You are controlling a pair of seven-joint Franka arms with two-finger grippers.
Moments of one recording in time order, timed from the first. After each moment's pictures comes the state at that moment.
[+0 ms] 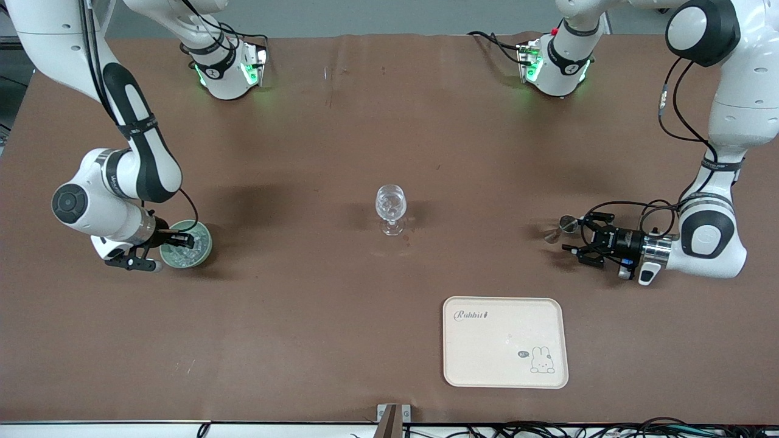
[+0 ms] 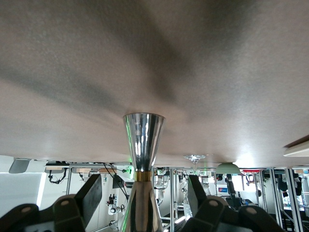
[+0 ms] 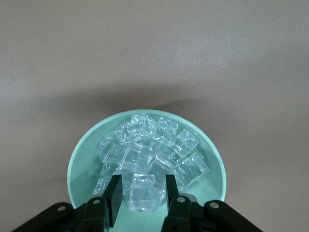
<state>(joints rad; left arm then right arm) 0.38 0.86 -0.18 -1.59 -0.71 1.61 -0.61 0.02 0.40 -0.09 -2.07 0.10 2.40 0.01</state>
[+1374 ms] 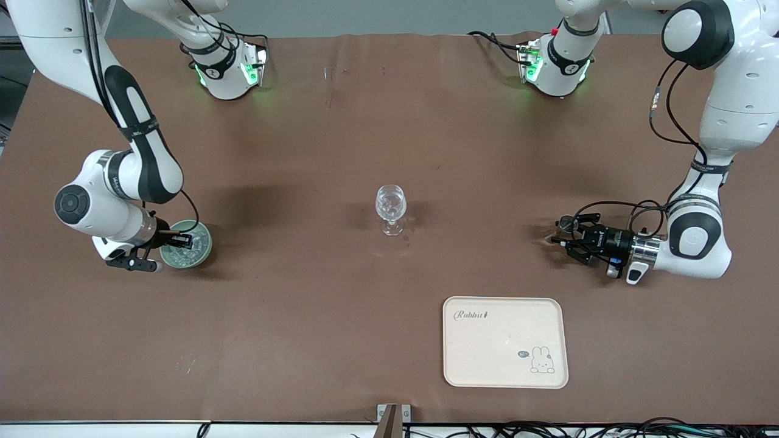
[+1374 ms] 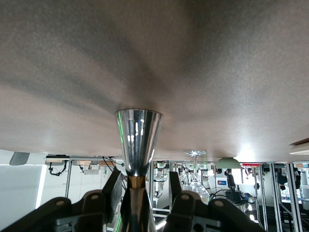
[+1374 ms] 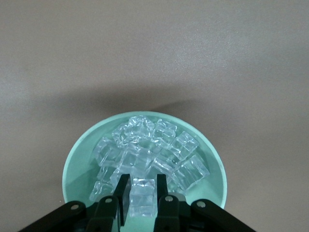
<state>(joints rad) 0.37 0.87 -0.19 -1.60 -0.74 1.61 -0.61 0.02 0.41 -0.09 -2.07 0.10 2.41 0.01</state>
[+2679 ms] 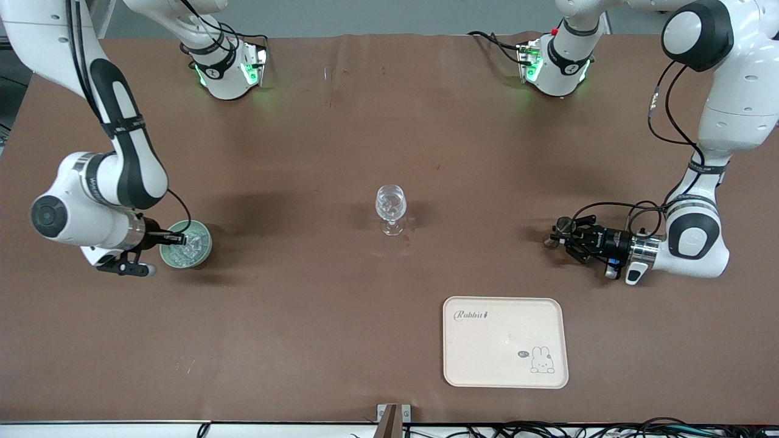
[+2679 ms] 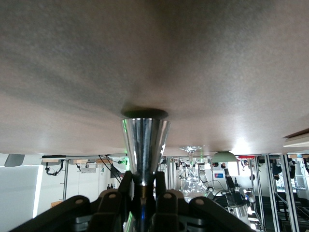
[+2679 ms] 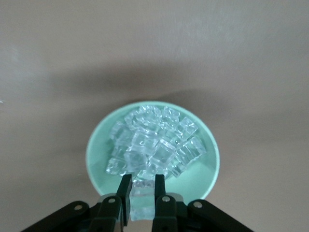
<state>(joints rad) 0.37 0.88 -0.19 -1.60 -0.78 1.61 -0.57 0.02 0.39 -0.09 -1.90 0.10 2.13 0.01</state>
